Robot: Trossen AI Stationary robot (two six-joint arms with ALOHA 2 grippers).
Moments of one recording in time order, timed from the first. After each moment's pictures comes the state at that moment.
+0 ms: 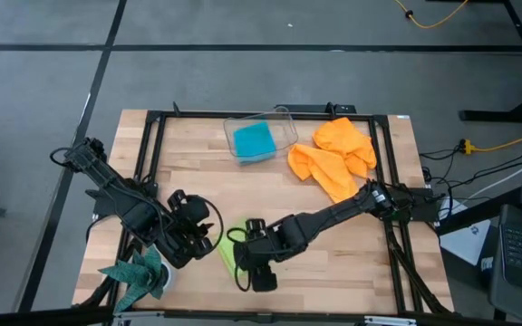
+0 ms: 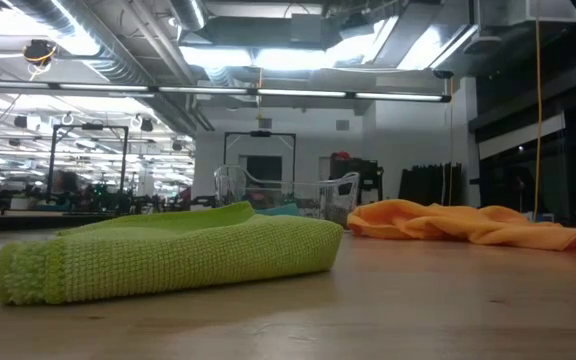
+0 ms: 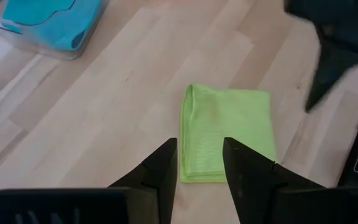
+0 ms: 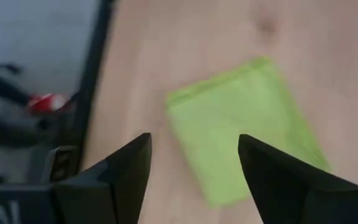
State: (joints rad) left arm -0.68 1.47 1.46 -1.25 -0.61 -1.22; right arm 0.42 2.27 2.29 -1.06 0.07 0.27
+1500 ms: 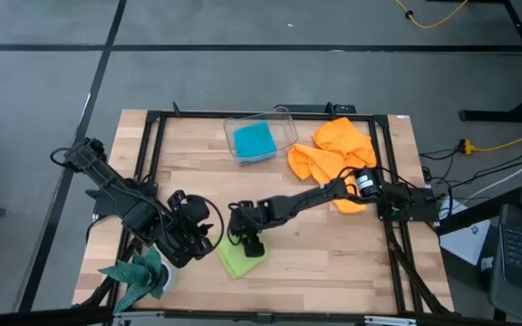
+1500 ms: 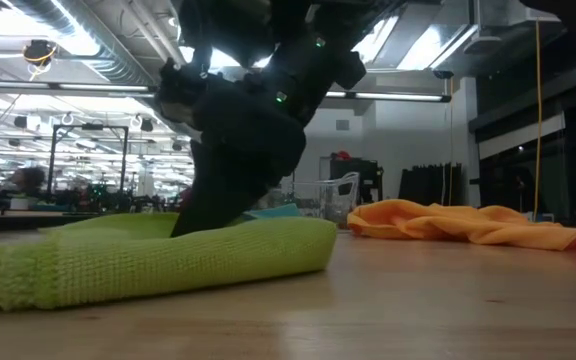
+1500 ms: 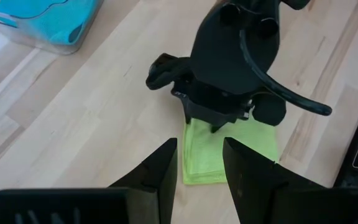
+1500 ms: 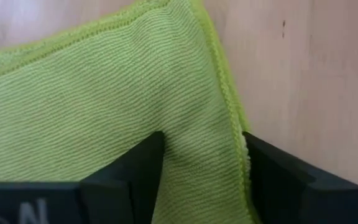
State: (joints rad) left arm -0.67 1.47 1.46 -1.26 -0.58 -1.22; right arm 0.21 2.35 1.67 -0.37 -0.07 0.03
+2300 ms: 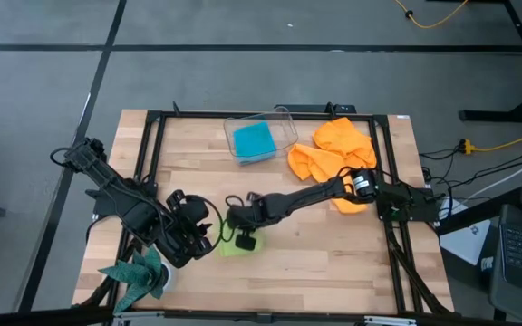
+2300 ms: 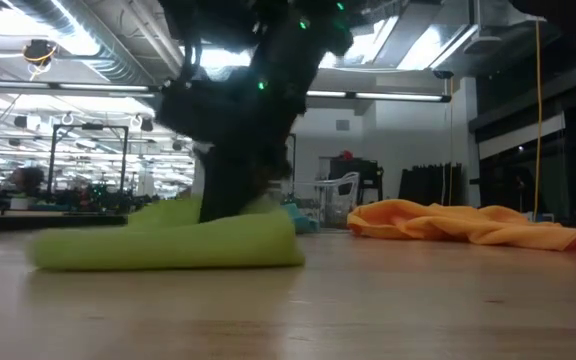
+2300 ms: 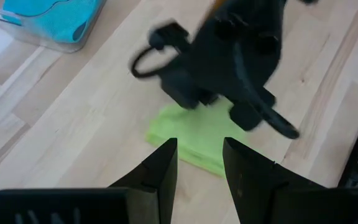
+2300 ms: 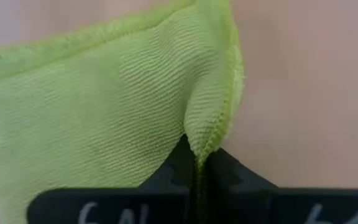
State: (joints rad) left arm -0.68 1.47 1.46 -1.27 -0.58 -1.23; right arm 0.20 2.34 1.84 -0.62 0.13 0.36
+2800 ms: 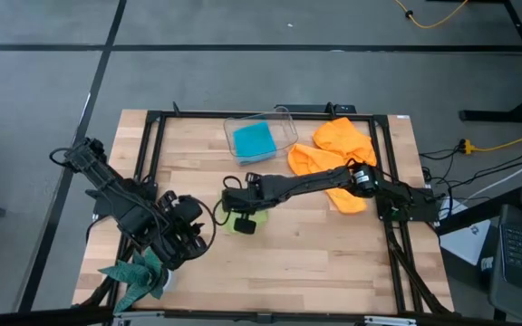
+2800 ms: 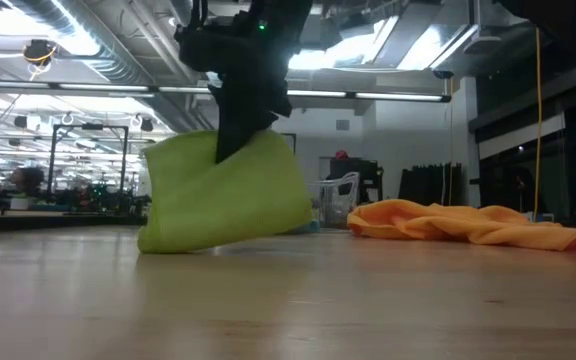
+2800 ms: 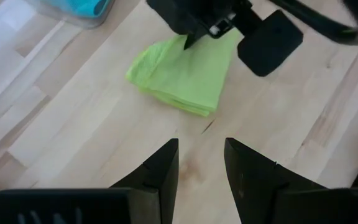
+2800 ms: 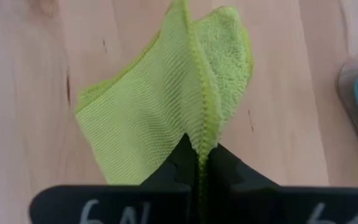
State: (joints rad) left arm -0.71 1.47 1.46 -1.38 -0.55 -1.35; right arm 0.14 2.33 2.12 -0.98 0.22 0.26
